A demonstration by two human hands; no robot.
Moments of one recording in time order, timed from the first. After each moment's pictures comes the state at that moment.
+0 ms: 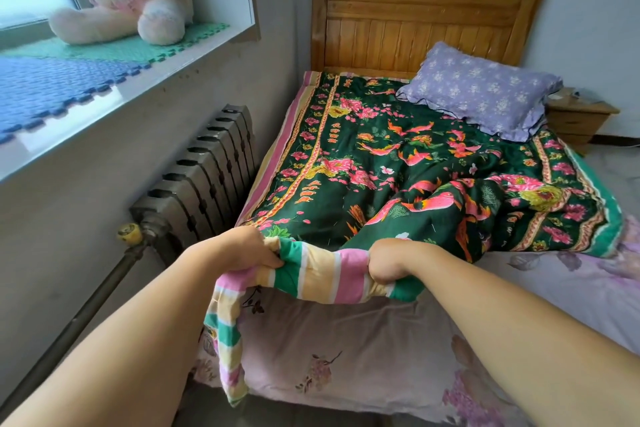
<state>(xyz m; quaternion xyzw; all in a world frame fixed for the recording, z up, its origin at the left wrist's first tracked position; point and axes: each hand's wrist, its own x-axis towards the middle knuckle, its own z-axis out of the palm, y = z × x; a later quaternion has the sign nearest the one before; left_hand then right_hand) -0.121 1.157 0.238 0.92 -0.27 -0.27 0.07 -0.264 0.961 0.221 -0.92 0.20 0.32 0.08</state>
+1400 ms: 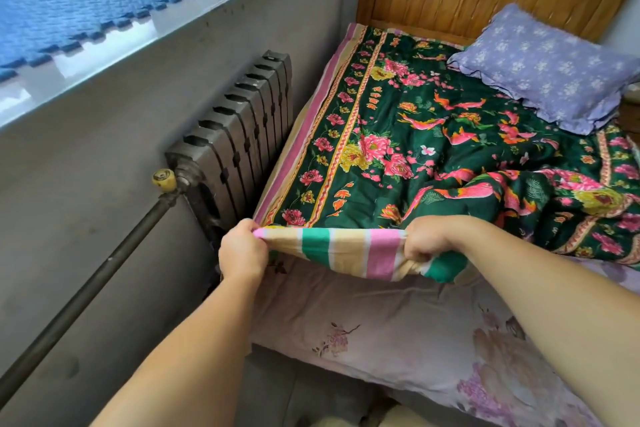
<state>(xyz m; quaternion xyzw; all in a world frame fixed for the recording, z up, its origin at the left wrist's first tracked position) -0.115 1.210 0.136 0.93 0.00 -0.08 0.35 -0.223 0.957 0.213 -0.90 0.21 0.38 0.09</state>
